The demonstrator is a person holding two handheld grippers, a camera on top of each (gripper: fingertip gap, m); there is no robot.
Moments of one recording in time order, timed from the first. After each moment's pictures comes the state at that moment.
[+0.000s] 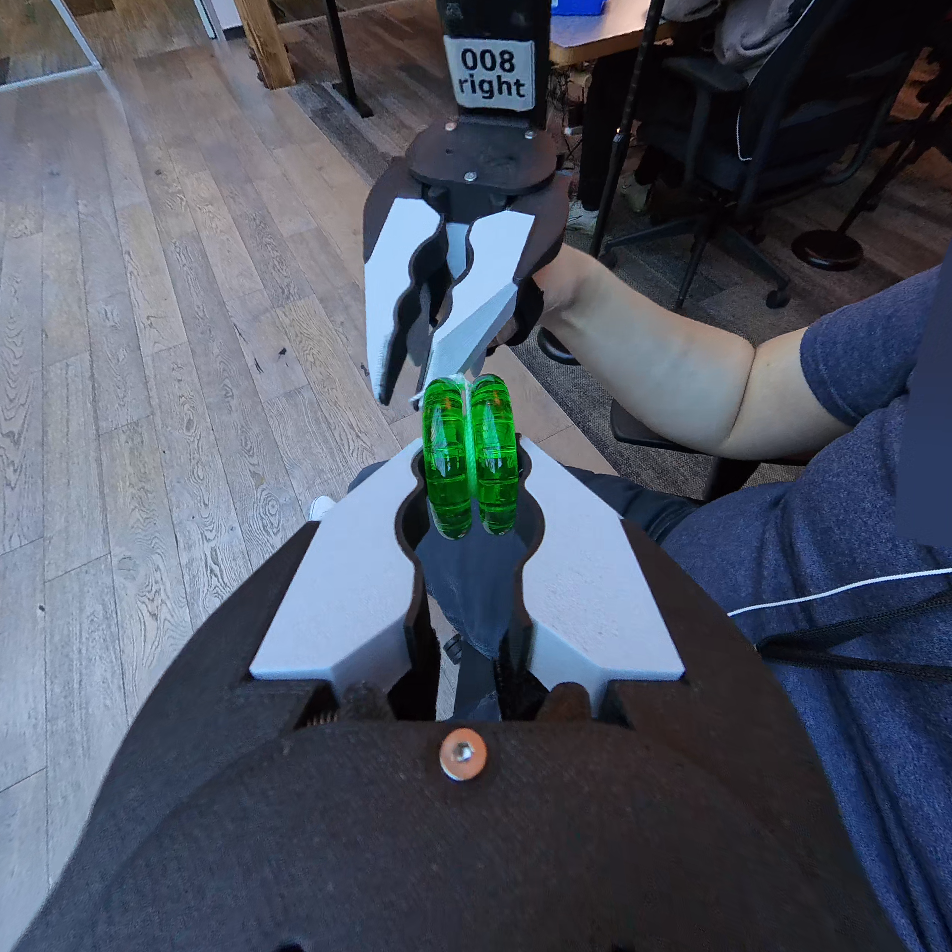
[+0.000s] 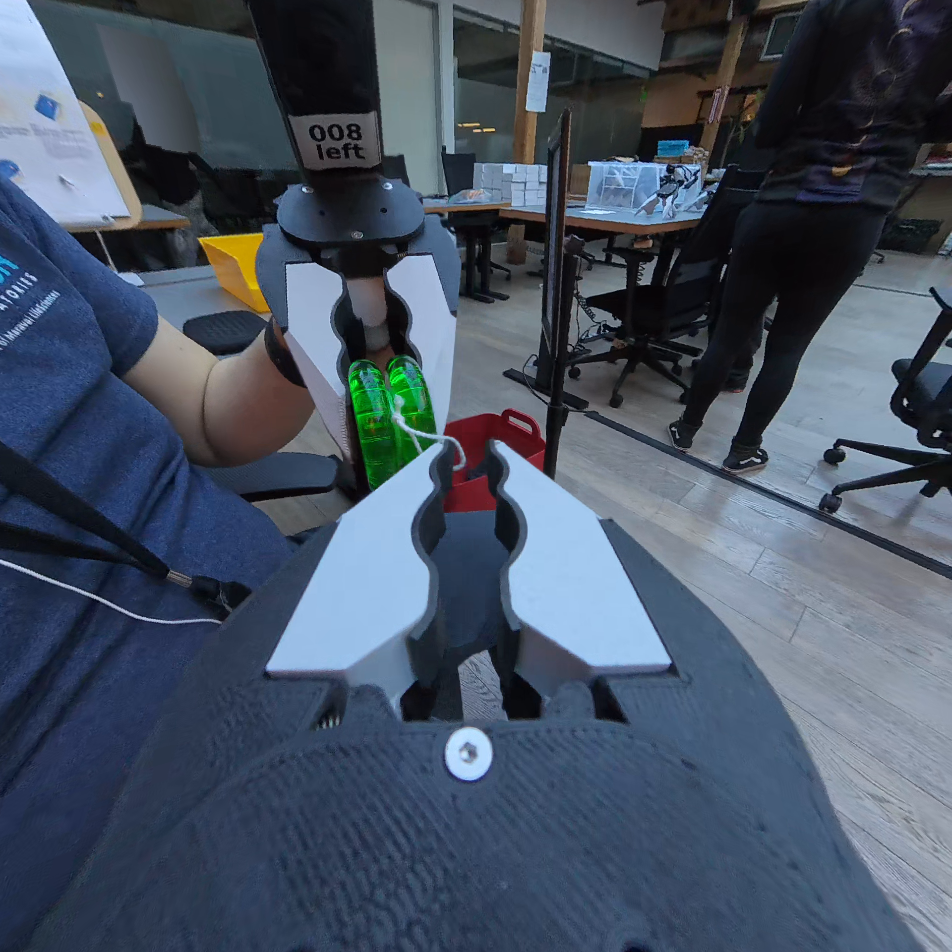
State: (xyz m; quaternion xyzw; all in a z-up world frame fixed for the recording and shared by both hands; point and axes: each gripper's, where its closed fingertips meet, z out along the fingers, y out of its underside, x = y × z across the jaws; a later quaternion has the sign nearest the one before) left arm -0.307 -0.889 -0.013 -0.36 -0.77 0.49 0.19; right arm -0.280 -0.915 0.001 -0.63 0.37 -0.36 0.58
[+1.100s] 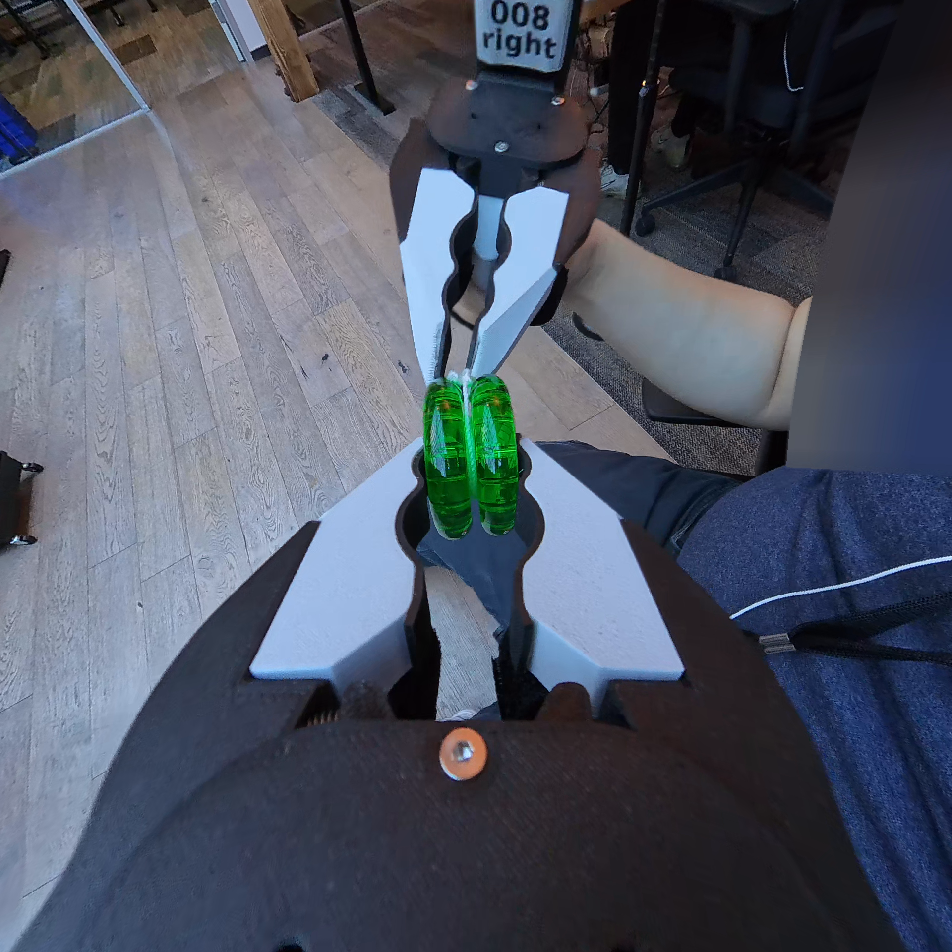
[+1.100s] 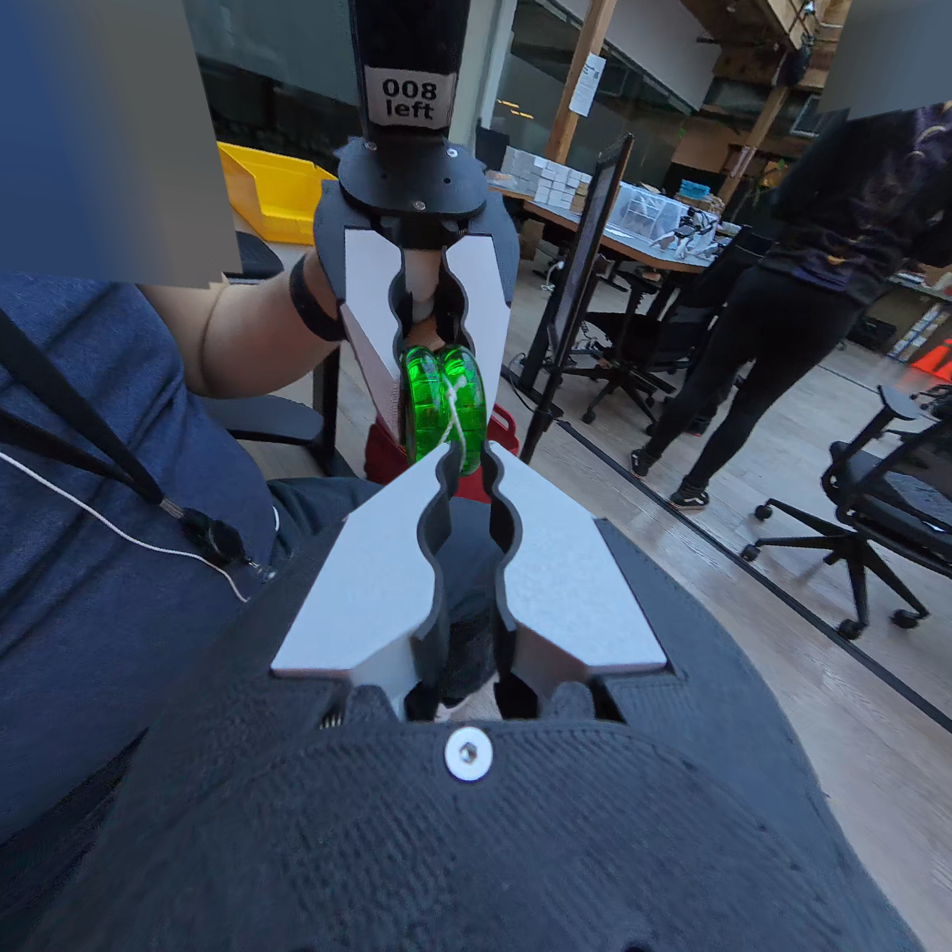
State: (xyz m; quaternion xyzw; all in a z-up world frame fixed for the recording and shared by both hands) left arm -0.311 -0.885 -0.013 -0.39 -0.77 0.50 0.13; right arm -0.299 -0.896 0.004 -0.69 0.29 -0.41 0.52
